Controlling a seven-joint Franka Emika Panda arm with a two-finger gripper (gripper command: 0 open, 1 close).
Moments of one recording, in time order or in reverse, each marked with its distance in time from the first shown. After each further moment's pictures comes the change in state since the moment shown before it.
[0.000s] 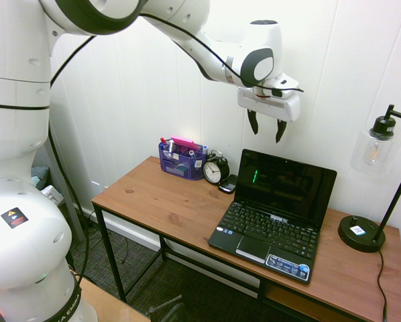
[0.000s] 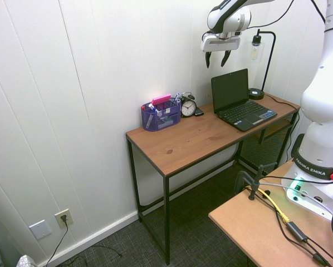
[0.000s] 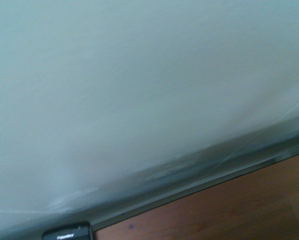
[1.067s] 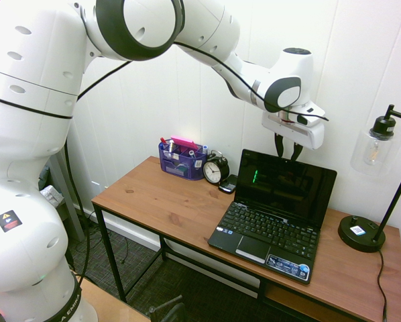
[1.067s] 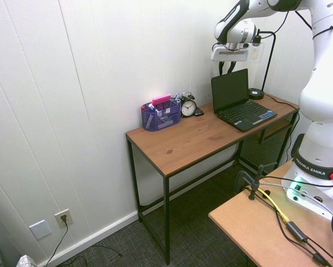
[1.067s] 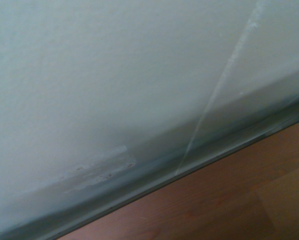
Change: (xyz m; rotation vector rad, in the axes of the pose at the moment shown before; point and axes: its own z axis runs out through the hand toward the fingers) arm 0.050 0.042 0.059 -0.033 -0.051 0.097
